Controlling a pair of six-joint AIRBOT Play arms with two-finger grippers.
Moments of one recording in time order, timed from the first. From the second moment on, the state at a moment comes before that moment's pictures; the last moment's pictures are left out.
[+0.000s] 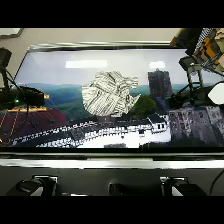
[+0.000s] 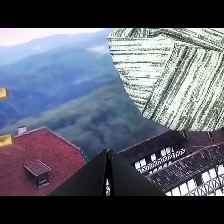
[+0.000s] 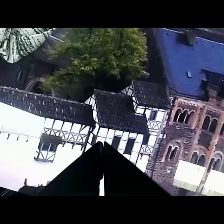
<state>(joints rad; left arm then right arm) -0.22 -0.87 1.20 1.57 -1.10 -1.57 0.05 -1.01 1.22 -1.45 1.22 1.31</state>
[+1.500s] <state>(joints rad) -0.11 -1.63 1.11 0.59 -0.81 -1.44 0.05 -1.01 1.22 -1.45 1.22 1.31</state>
